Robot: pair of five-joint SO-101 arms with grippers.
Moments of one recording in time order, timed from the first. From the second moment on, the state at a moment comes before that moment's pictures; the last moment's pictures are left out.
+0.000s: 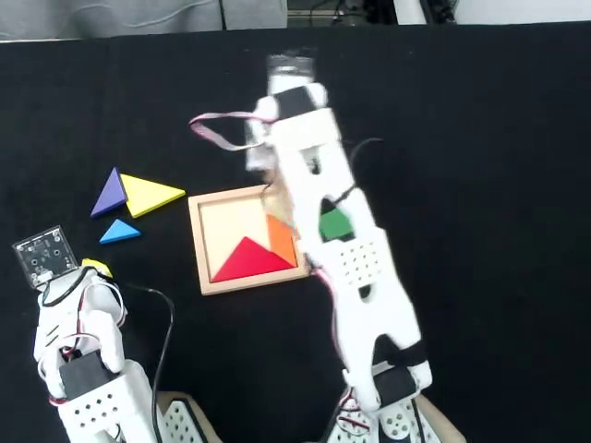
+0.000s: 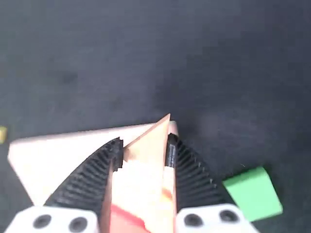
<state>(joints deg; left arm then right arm) -31.3 -103.5 95.6 53.8 -1.5 -24.0 57.7 -68.1 99.1 -16.5</state>
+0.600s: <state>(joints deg) -31.3 -103.5 95.7 53.8 -1.5 -30.8 30.2 -26.6 94.0 -9.7</state>
